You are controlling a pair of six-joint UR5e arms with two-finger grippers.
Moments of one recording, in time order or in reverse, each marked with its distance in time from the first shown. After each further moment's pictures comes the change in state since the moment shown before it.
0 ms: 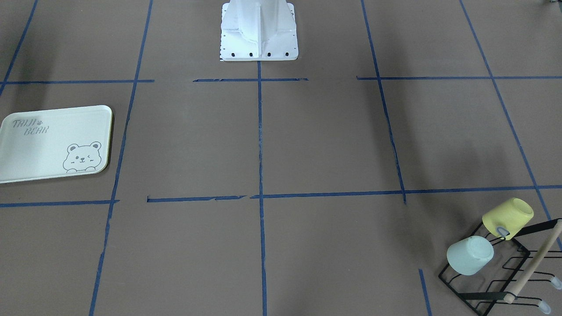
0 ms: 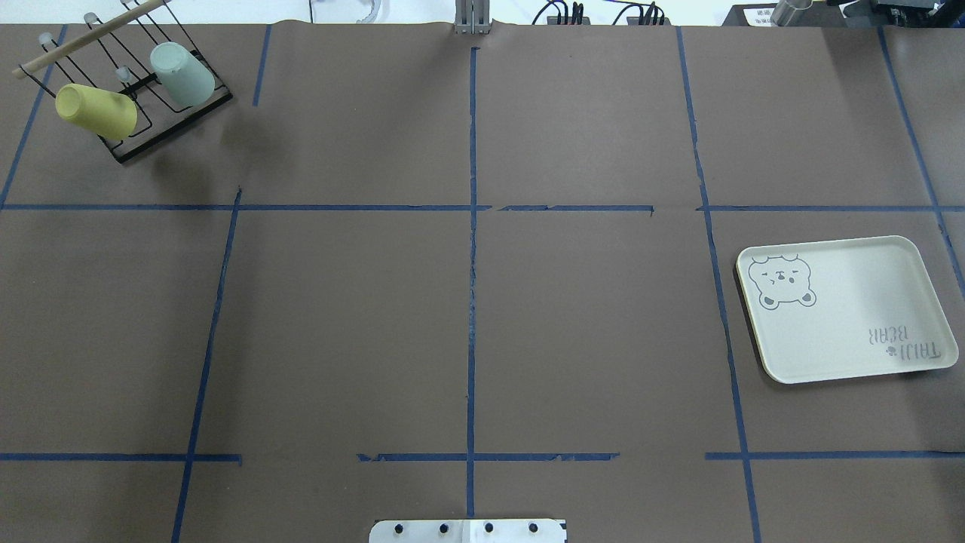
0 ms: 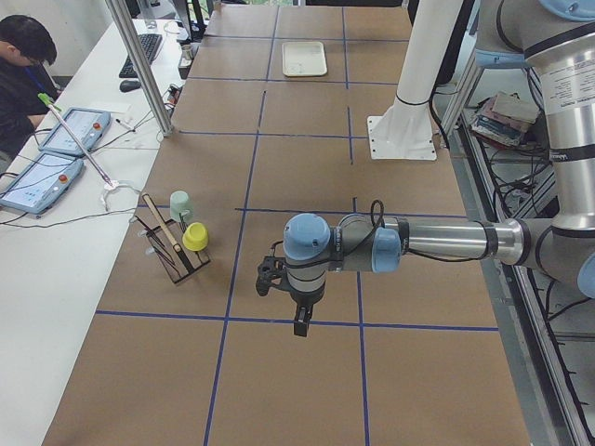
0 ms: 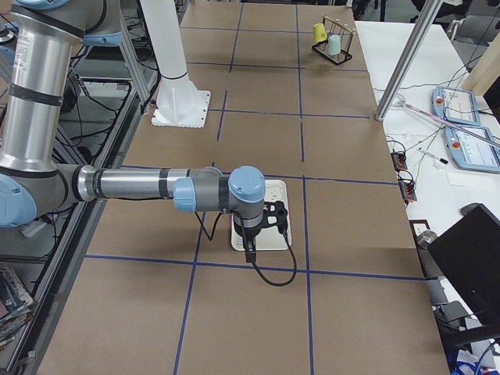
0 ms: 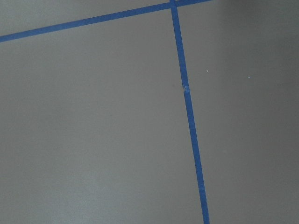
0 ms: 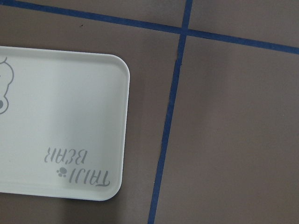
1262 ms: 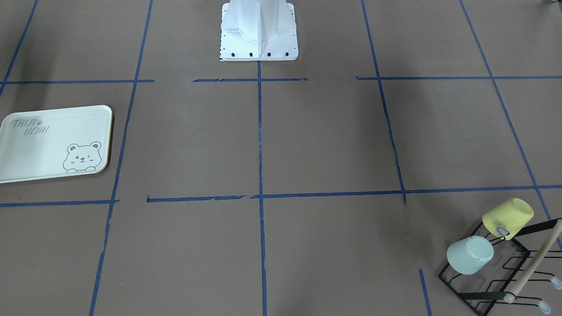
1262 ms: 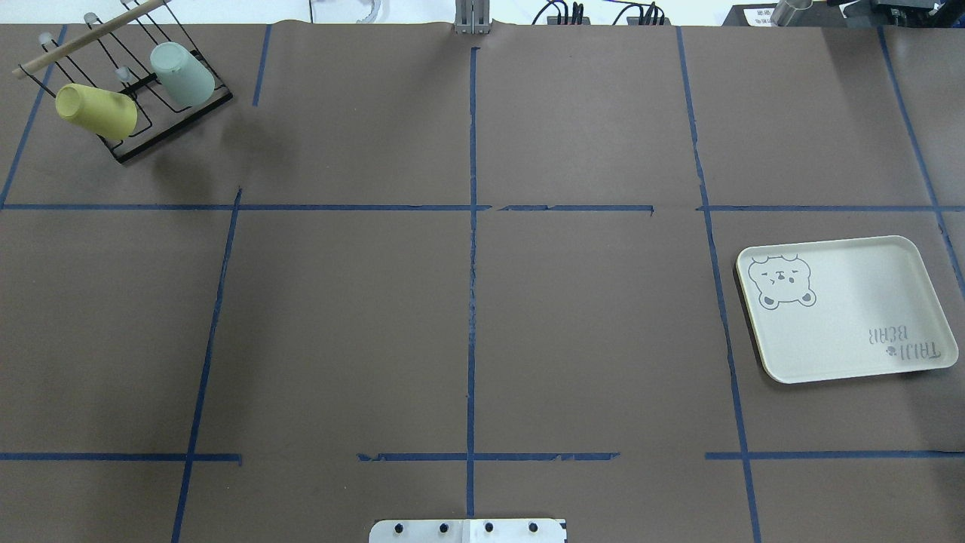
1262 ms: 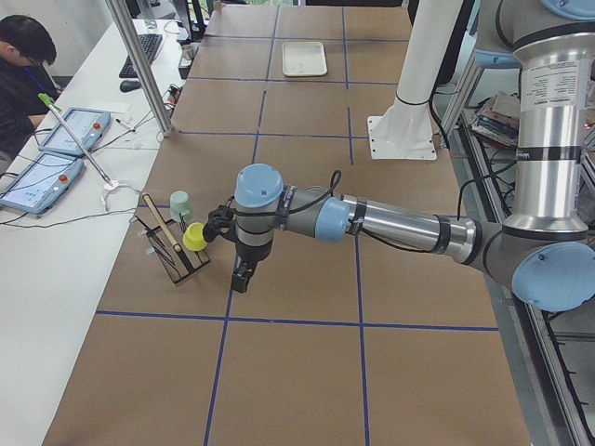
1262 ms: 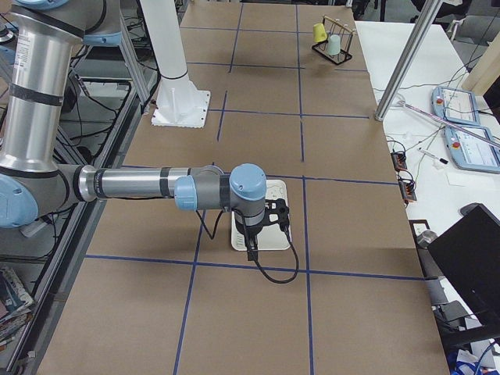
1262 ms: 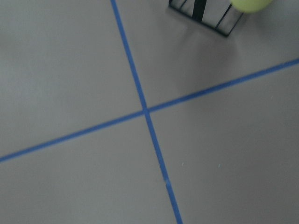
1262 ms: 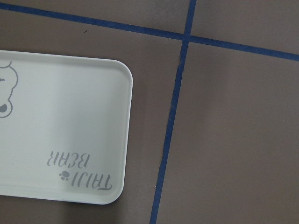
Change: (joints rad) left arm 0.017 -0.252 0.046 -0.089 -0.012 -0.069; right arm -0.001 0.007 0.005 0.002 -0.001 0.001
